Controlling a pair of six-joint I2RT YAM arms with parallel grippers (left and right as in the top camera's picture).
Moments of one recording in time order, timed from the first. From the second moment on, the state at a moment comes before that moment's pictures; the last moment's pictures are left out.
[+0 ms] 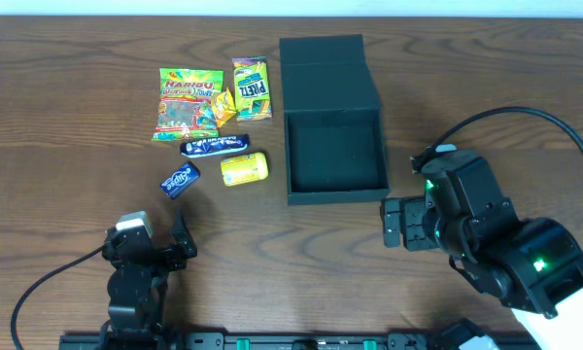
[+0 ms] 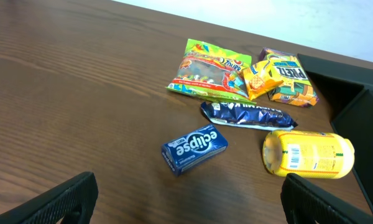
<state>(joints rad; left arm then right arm) -0.09 0.01 0.14 -0.48 -0.18 -0.24 0.52 1.04 1.26 -1.29 0.12 0.37</state>
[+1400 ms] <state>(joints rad) -0.07 1.50 1.09 -0.37 -0.15 -0.20 0.52 1.04 1.26 -1.29 0.12 0.37</state>
